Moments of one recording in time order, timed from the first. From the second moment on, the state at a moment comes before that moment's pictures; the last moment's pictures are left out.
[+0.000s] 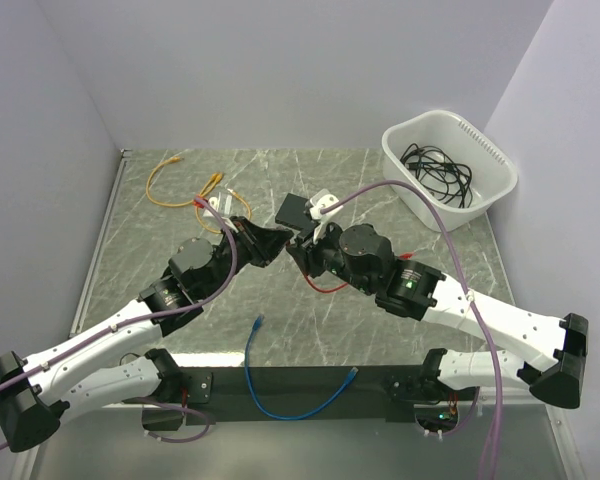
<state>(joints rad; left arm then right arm) -0.86 0.90 0.71 0.24 -0.13 -0.78 1.06 1.12 1.05 -0.17 0.24 0.15</state>
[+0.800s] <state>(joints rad) -0.86 0.92 0.73 0.24 -0.16 -0.81 1.07 1.17 1.08 -0.16 0.28 0.21</state>
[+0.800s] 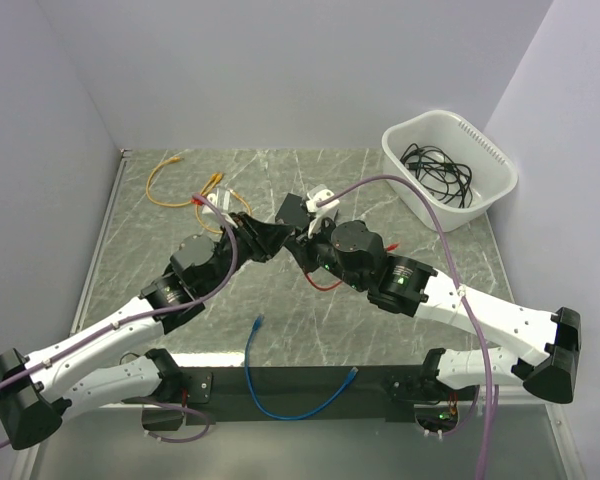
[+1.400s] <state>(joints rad) -0.48 1.16 0.75 0.30 0.02 -0.70 0.64 1.30 0.97 -0.16 0.22 0.37</state>
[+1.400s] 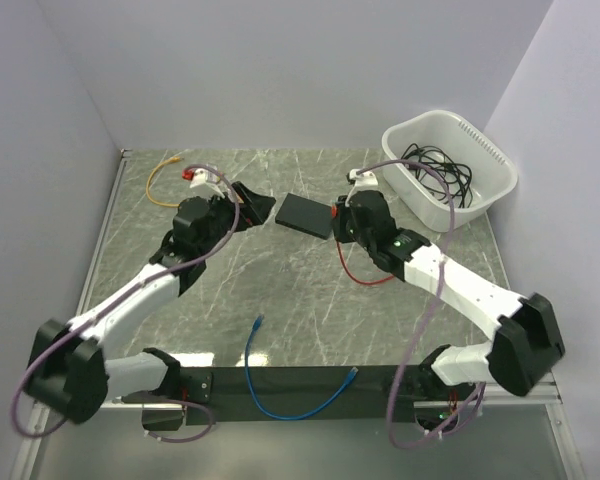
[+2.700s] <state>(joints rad) -0.30 2.23 1.39 0.39 0.56 -0.65 0.43 2.12 1.52 -0.39 0.16 0.52</state>
